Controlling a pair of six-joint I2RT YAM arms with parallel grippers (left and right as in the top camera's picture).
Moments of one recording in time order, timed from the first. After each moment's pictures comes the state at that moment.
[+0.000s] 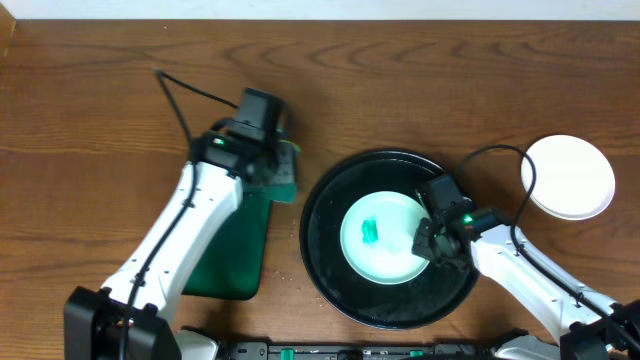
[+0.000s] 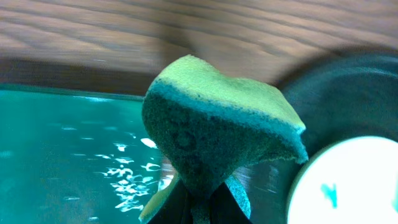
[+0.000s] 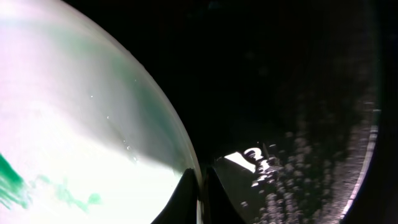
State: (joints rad) left arm -0.38 1.52 1.20 -0.85 0.03 -0.38; right arm 0.42 1.40 0.66 -0.69 0.03 0.79
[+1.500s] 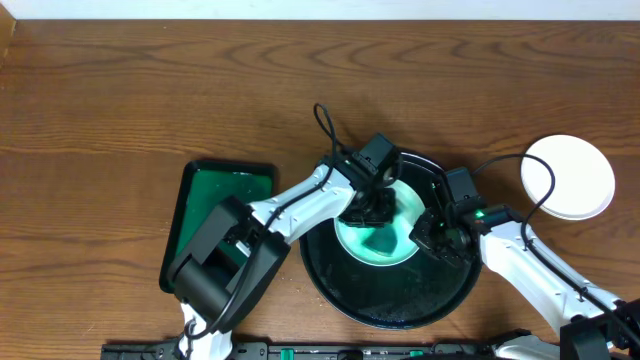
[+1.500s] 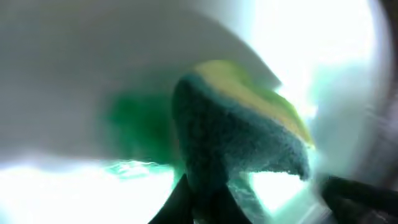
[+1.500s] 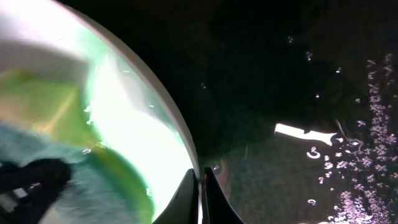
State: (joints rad) left arm -0.74 1.97 1.27 -0.67 0.30 -0.66; right arm 0.34 1.41 0.65 -0.60 -0.18 0.98
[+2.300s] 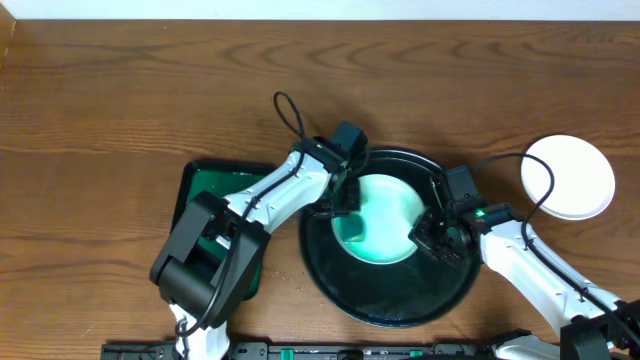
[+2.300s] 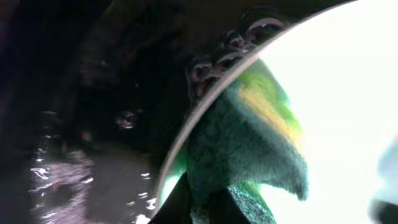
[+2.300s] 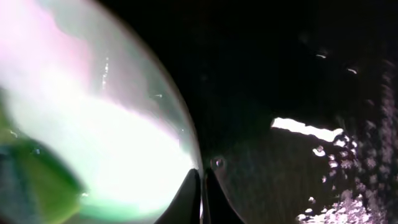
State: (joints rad) left arm -0.63 1.95 1.25 -0.69 0.28 -0.60; right arm 0.34 1.41 0.66 -0.62 -0.18 0.97
